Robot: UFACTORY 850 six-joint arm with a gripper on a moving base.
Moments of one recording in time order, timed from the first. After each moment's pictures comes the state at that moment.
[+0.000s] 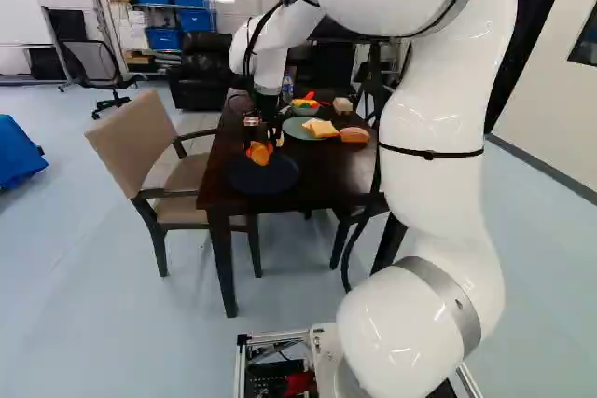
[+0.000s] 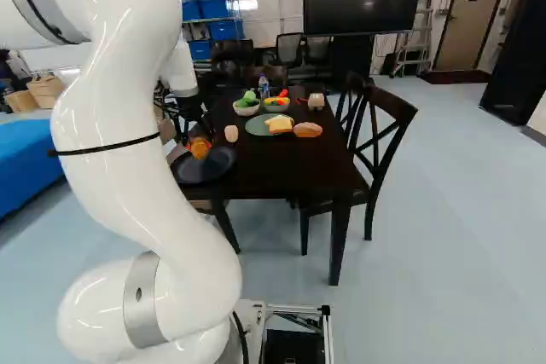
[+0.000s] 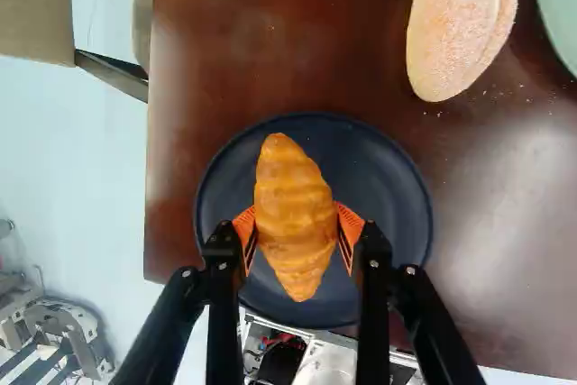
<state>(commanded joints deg) 20.0 -22.2 -72.0 6.5 -43.0 0.0</state>
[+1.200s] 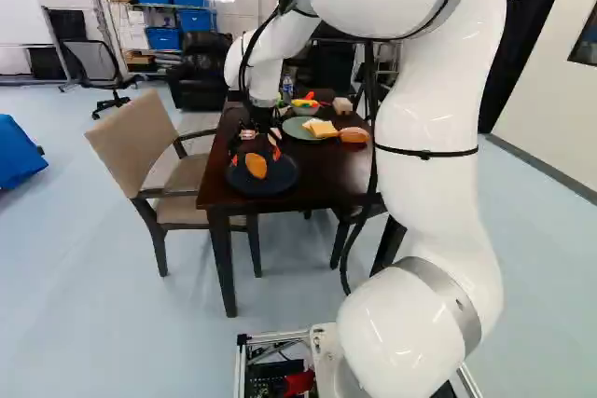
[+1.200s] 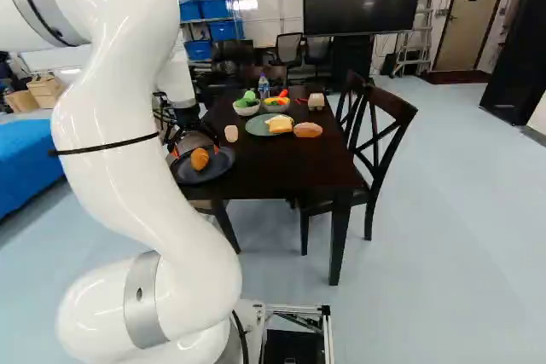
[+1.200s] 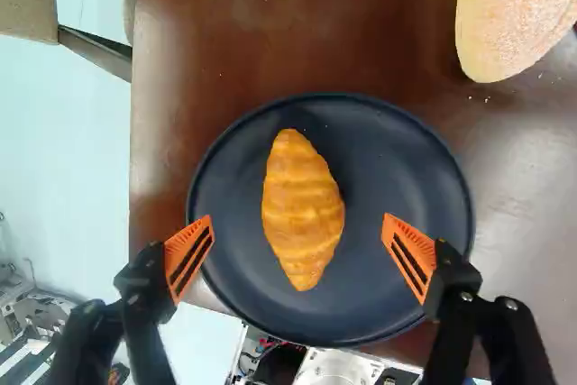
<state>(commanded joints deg) 21.1 -22.8 -69.0 6.5 -40.3 0.0</state>
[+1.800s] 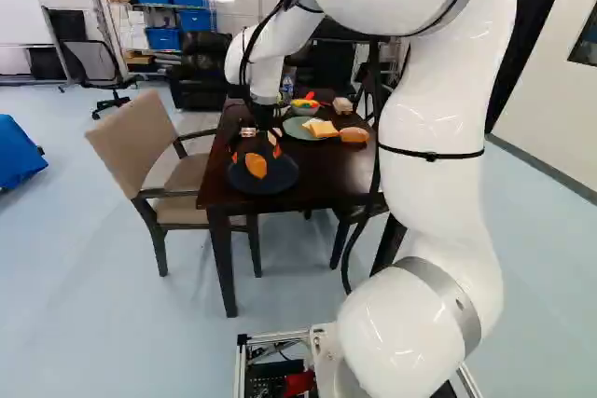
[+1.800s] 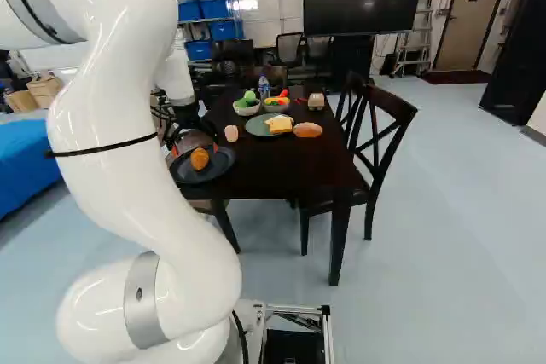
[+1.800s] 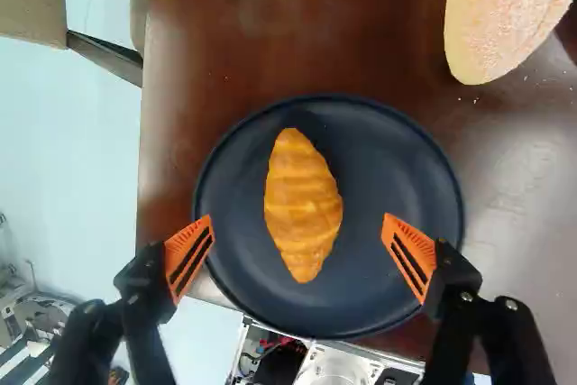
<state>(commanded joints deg) 20.9 -20.6 -68.3 6.5 -40.3 0.0</state>
